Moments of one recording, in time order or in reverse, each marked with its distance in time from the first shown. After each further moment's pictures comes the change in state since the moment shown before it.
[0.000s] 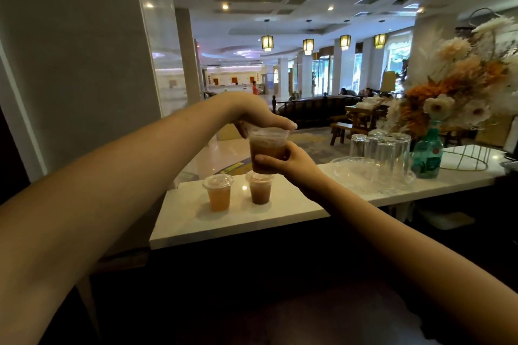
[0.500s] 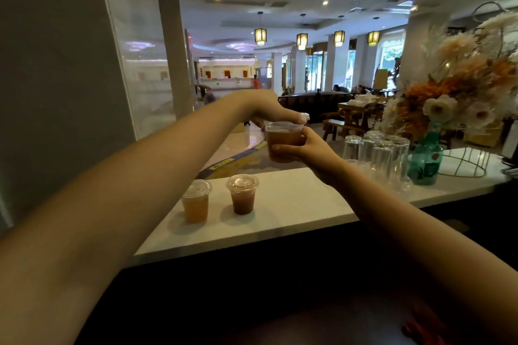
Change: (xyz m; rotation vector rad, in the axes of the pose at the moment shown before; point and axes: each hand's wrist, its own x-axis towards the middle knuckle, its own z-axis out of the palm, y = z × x) left_hand 0.097 0.021 0.016 -0.121 0.055 0.154; right_hand 0.076 0.038 -0.086 -0.037 0.037 0.020
